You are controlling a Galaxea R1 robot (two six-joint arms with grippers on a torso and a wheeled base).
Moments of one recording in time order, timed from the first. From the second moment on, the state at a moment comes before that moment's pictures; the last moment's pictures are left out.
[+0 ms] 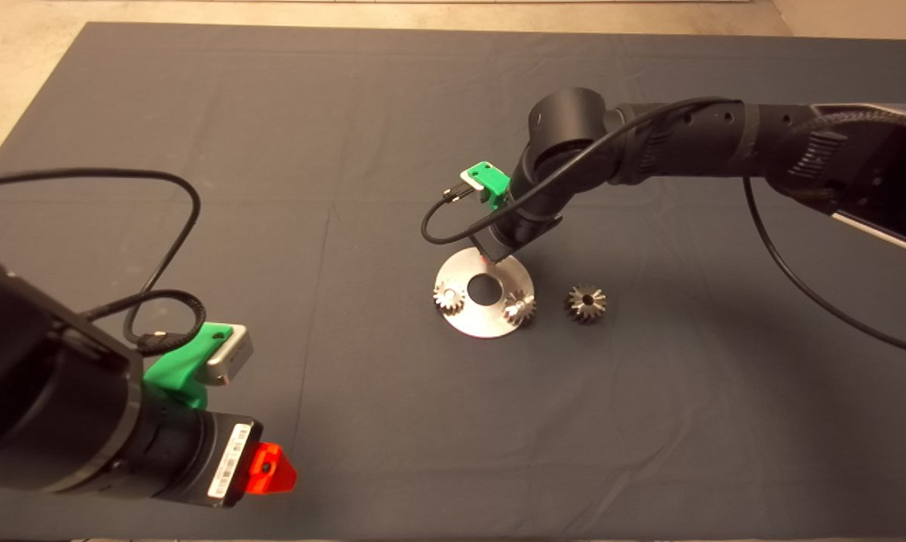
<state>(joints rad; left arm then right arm) -0.54 2.19 -0.33 0.09 1.51 -1.74 0.36 2.84 -1.34 -0.45 -1.43 0.97</state>
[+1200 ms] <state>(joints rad) -0.54 2.19 -0.33 0.09 1.51 -1.74 0.36 2.86 -1.38 -0.47 -1.43 0.97</state>
